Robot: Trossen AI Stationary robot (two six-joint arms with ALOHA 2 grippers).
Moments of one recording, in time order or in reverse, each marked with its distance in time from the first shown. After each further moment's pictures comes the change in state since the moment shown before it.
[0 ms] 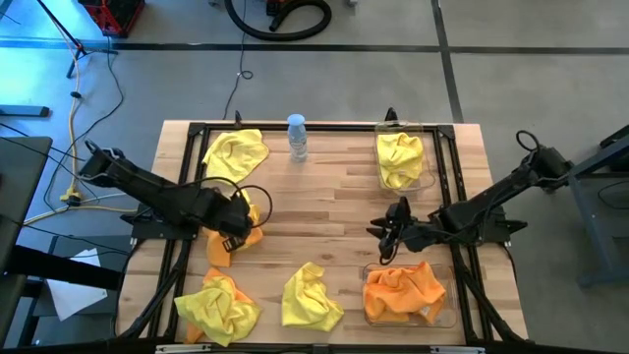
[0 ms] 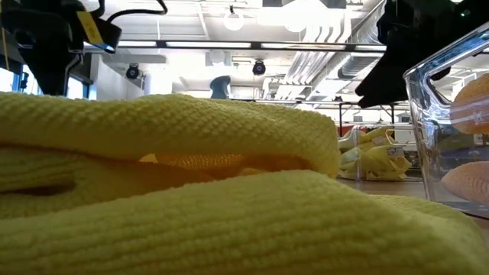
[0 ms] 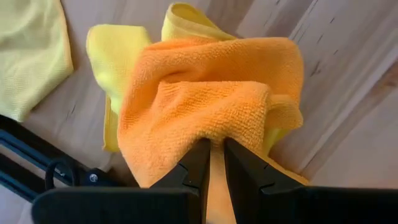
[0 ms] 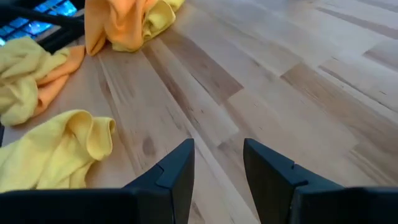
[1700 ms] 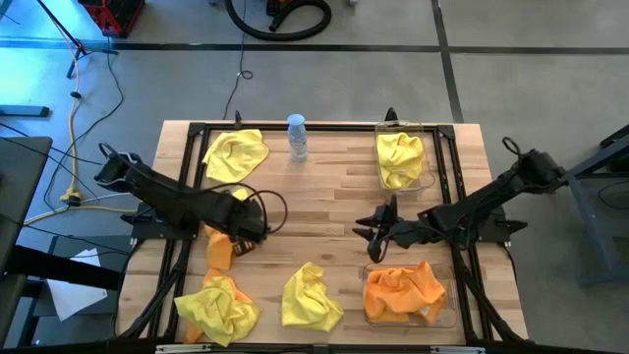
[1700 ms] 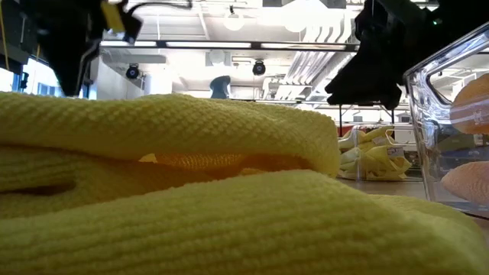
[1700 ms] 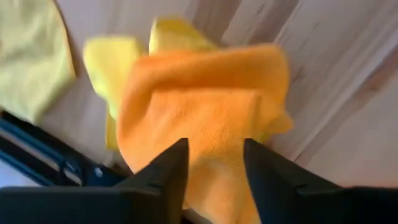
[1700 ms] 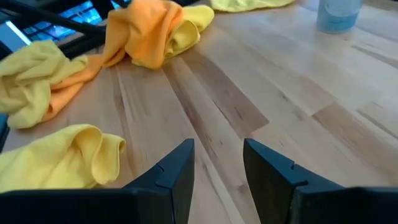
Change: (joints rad) left arm 0.001 0.184 0.176 -0.094 0.018 0.012; right arm -0.078 0.162 0.001 0.314 -0.053 -0.230
